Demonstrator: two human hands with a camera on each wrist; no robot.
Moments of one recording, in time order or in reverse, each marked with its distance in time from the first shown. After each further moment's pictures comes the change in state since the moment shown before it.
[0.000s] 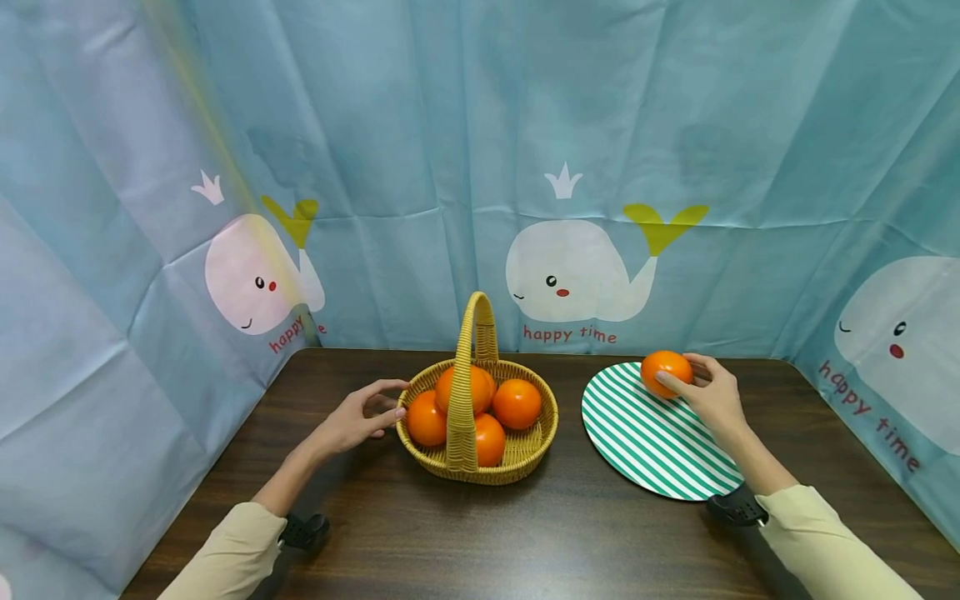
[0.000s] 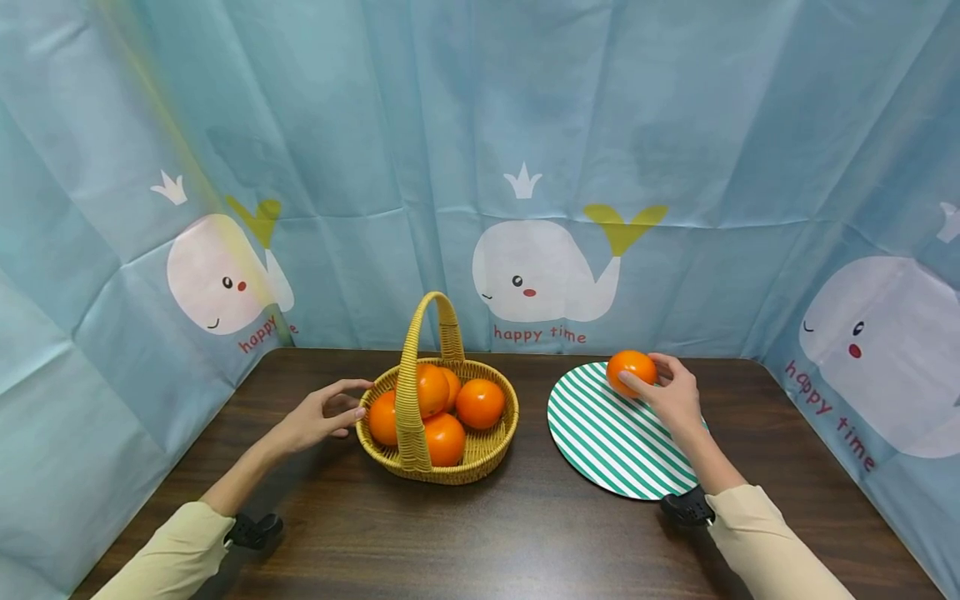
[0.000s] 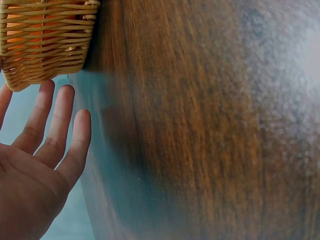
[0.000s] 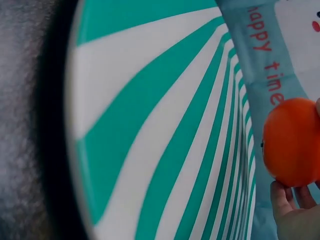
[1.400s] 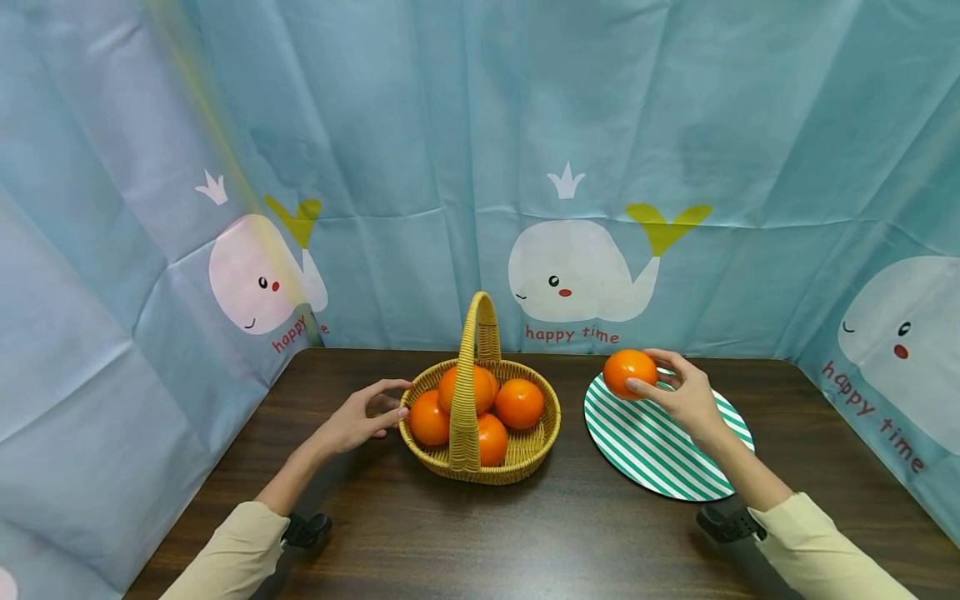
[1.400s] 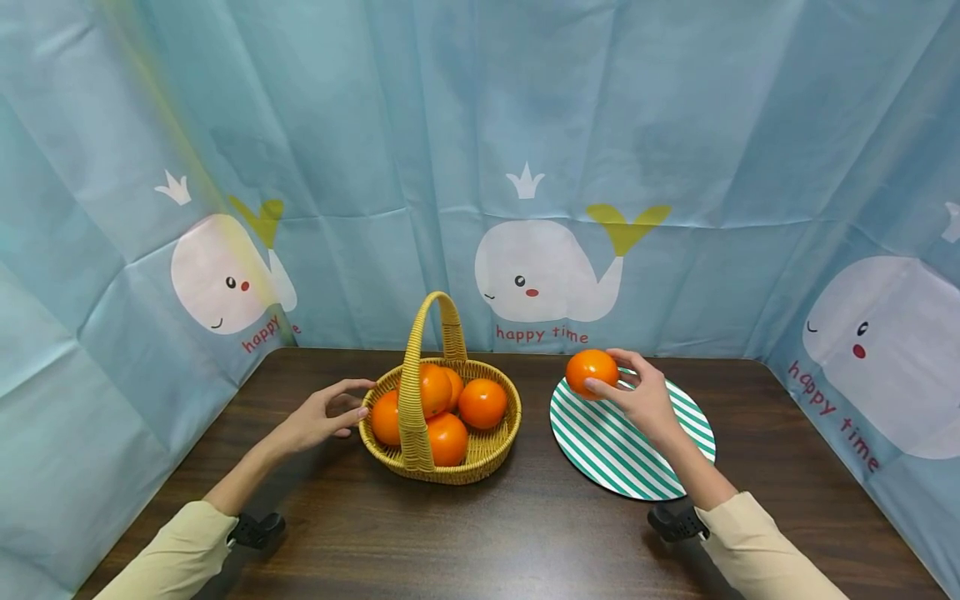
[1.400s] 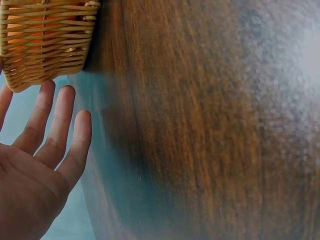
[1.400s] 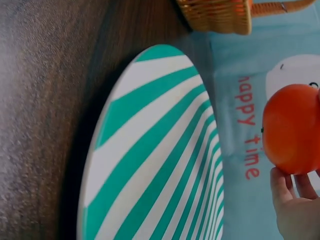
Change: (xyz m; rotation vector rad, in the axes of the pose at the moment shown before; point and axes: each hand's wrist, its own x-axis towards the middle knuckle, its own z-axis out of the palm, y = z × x) left_hand 0.000 -0.001 0.000 0.001 -0.003 -0.005; right_hand -0.018 -0.048 0.030 0.146 -0.163 -0.152
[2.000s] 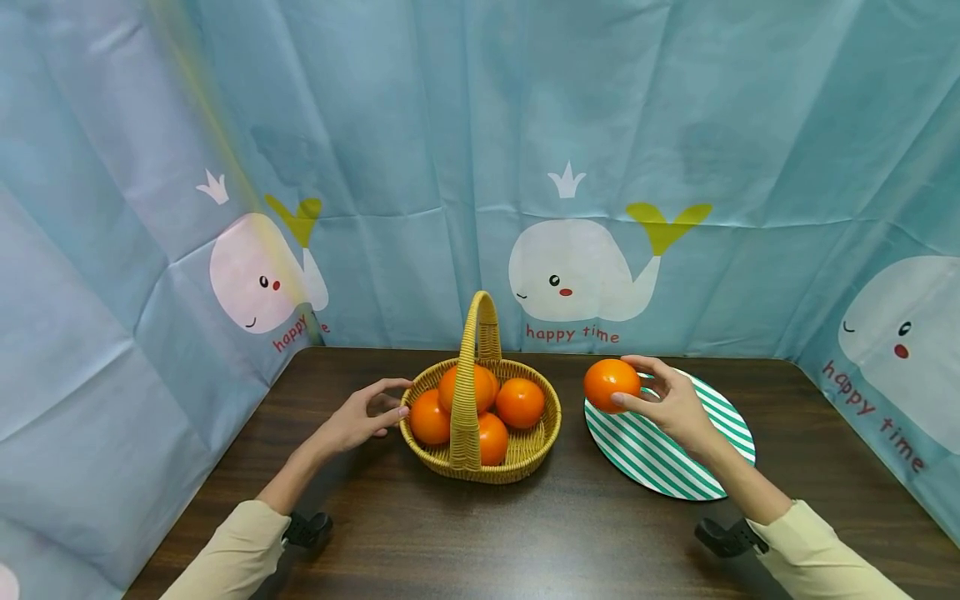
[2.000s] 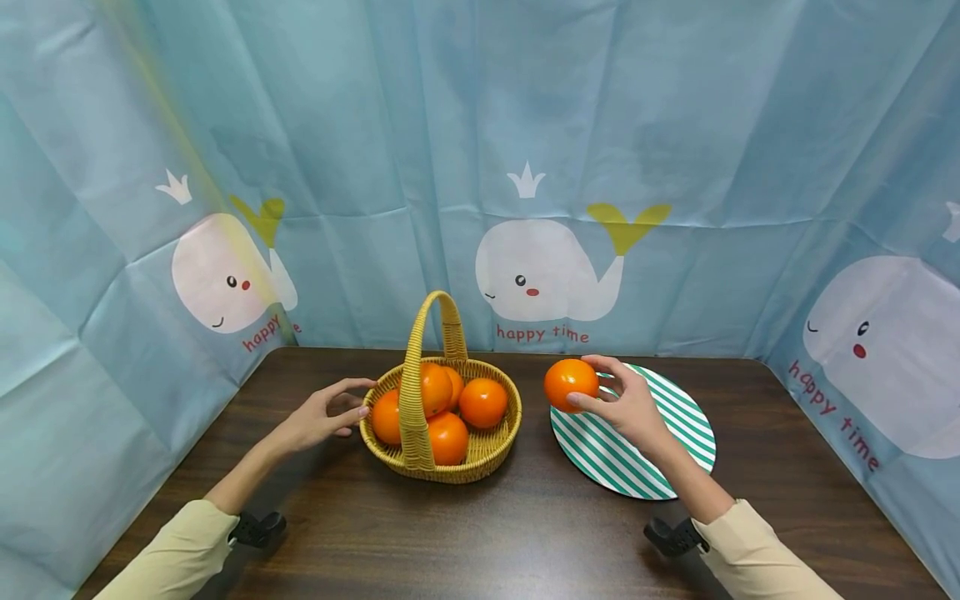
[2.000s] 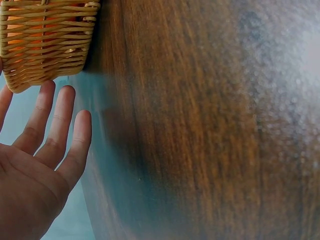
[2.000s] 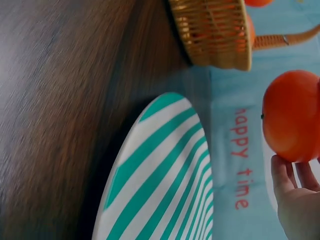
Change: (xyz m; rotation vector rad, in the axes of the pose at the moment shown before) left_hand 0.001 -0.001 0.000 0.007 0.000 0.010; right_hand -0.009 -0.014 0.017 0.118 -0.129 -0.106
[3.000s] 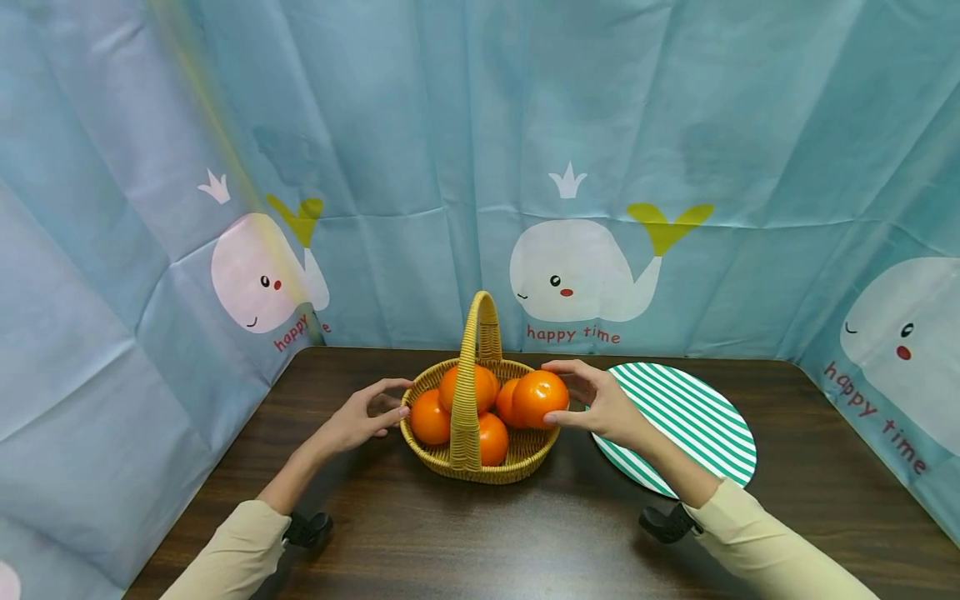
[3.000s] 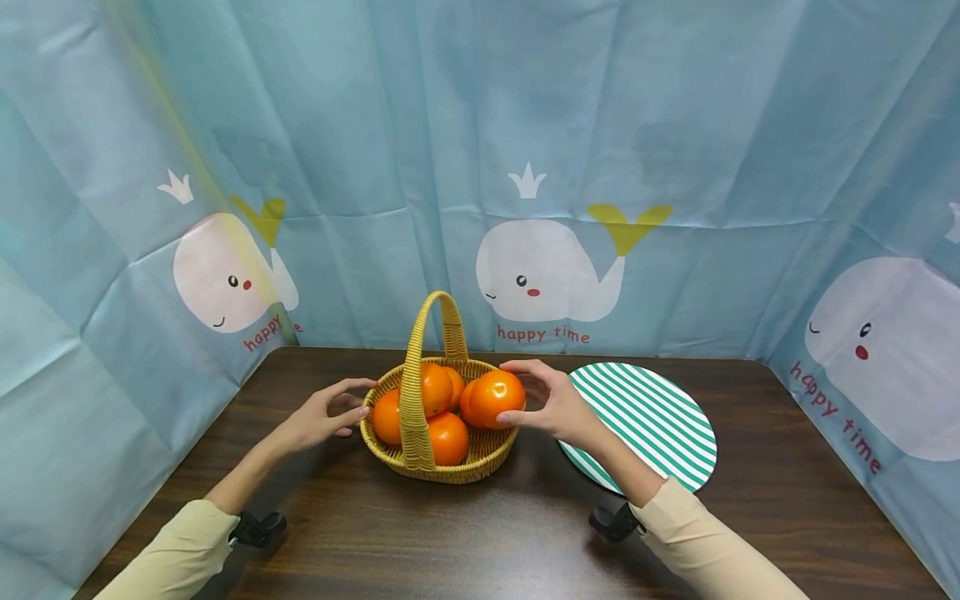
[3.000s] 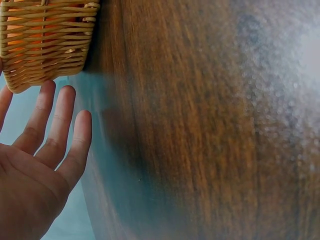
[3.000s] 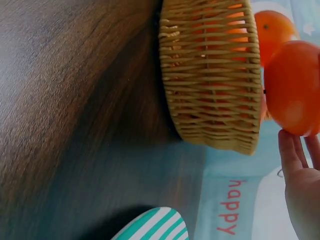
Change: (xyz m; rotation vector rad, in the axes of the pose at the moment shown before) left_hand 0.000 0.000 0.000 0.006 0.002 -0.003; right_hand 0.031 -0.019 0.075 0.134 -0.308 -0.188
